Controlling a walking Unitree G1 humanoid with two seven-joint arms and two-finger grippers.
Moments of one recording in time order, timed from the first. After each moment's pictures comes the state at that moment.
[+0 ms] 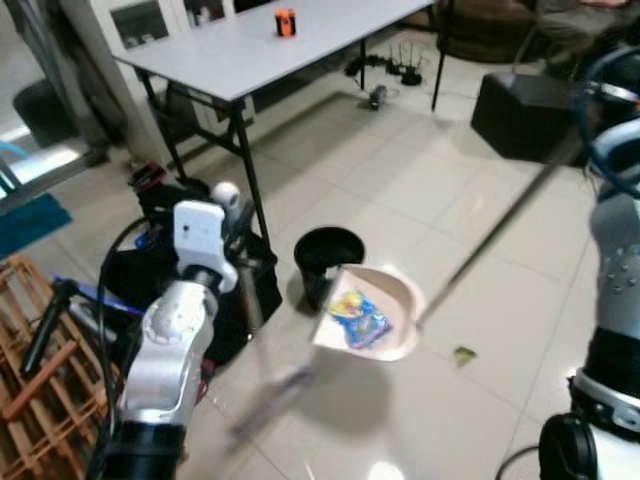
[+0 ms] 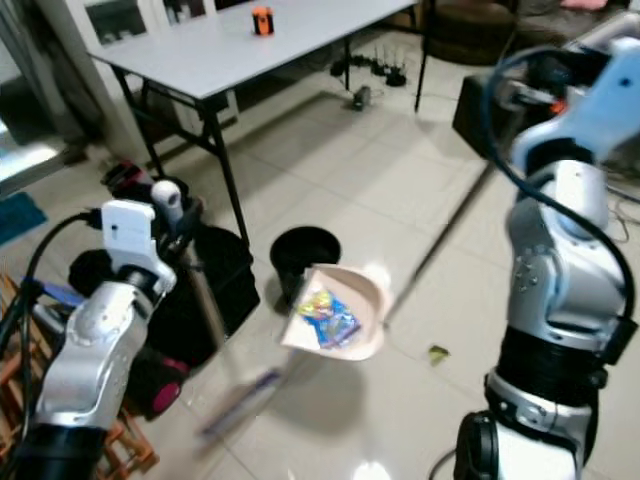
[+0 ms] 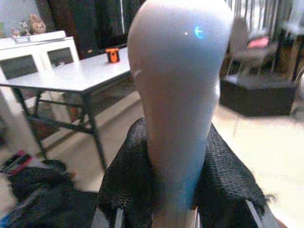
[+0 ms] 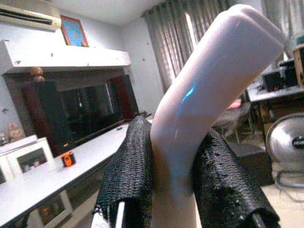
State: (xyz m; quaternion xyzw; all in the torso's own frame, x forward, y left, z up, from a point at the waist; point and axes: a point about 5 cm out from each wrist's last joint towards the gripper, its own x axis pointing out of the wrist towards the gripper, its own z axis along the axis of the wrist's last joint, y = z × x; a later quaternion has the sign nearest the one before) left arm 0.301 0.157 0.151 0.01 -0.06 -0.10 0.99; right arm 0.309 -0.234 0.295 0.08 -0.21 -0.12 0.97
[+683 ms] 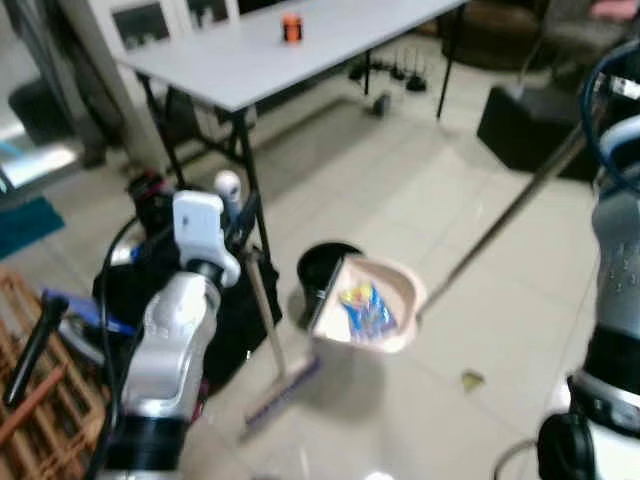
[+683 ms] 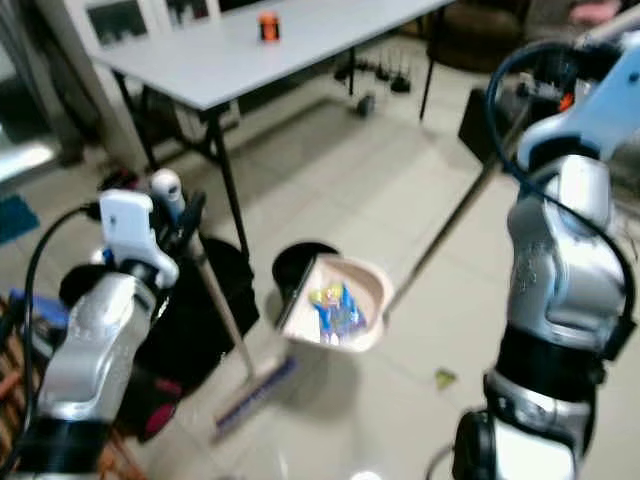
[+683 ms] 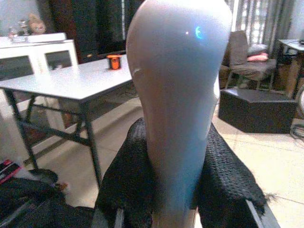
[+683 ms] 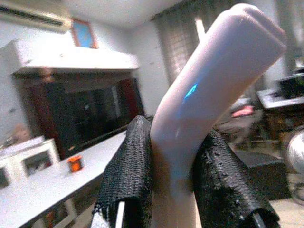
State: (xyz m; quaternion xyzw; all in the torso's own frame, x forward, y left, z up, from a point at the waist) left arm 0.302 0.163 0.152 0.01 -0.06 -0.09 0.99; right arm 0.311 -0.225 0.297 0.08 -0.22 -0.10 0.97
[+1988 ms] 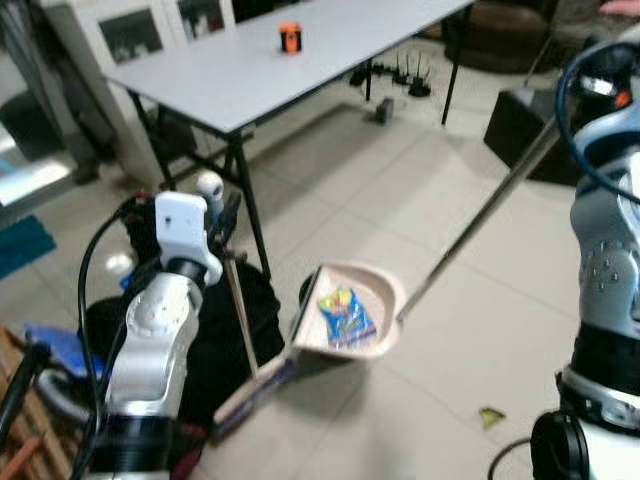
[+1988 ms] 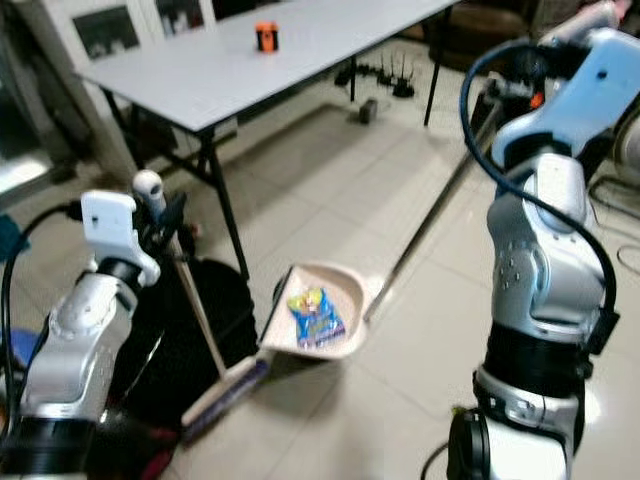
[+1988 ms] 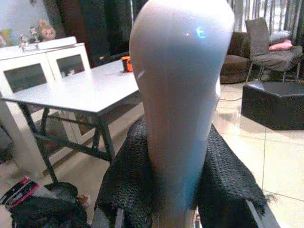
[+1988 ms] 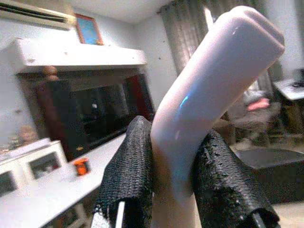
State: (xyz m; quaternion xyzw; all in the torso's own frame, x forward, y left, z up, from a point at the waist) left arm 0.301 0.169 0.151 0.02 -0.06 -0.09 0.99; right arm 0.313 -0.222 0.293 0.09 -0.22 -0.10 0.97
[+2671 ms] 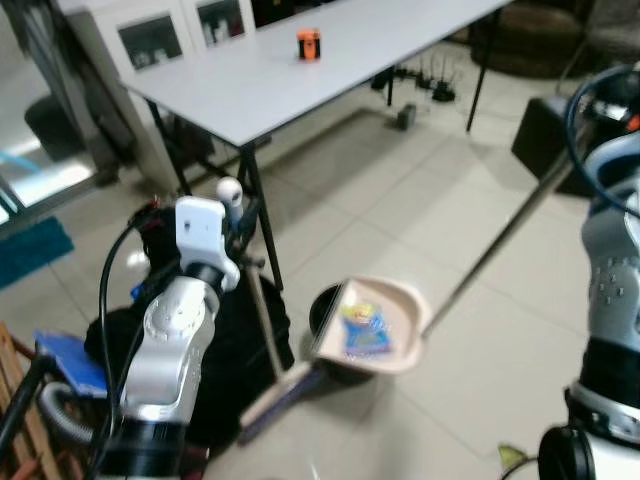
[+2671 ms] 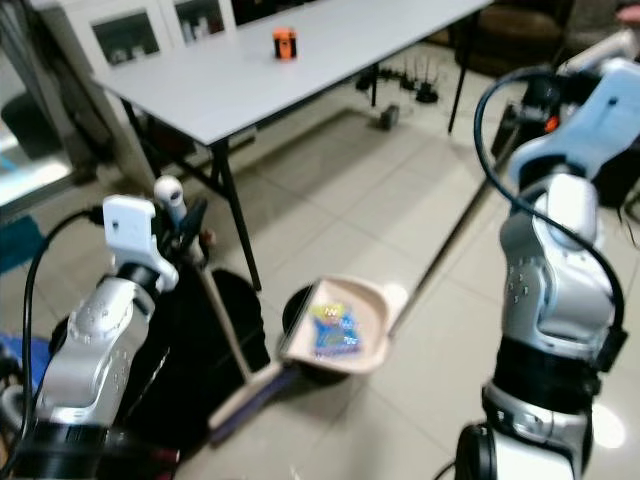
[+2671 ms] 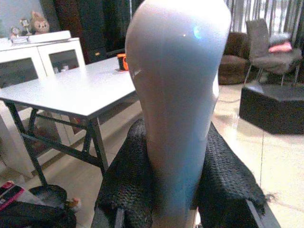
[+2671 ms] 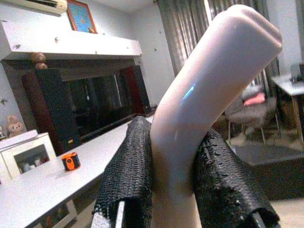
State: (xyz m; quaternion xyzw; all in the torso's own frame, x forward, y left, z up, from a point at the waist) left arm 0.299 0.156 0.150 0.01 -0.05 -0.11 0.99; right arm 0.309 -0.232 0.282 0.07 -0.21 -0.12 0.97
